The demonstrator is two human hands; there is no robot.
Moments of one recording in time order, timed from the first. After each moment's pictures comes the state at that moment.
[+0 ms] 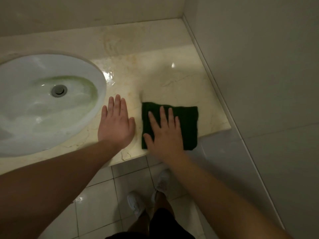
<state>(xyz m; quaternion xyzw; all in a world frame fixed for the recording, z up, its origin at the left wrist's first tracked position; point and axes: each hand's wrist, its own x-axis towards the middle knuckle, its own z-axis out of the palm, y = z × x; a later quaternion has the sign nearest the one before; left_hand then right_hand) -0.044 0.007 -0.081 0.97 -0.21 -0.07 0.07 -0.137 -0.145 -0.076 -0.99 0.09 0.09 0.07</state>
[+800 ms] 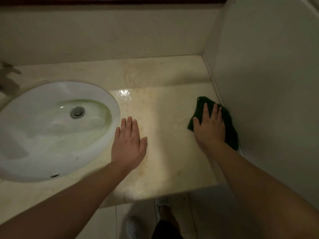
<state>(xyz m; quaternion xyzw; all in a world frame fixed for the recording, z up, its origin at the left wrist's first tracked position) -0.003 -0.020 -0.077 0.98 -0.14 -0.08 0.13 -0.007 -0.300 -0.071 -0.96 0.24 0.06 0.10</state>
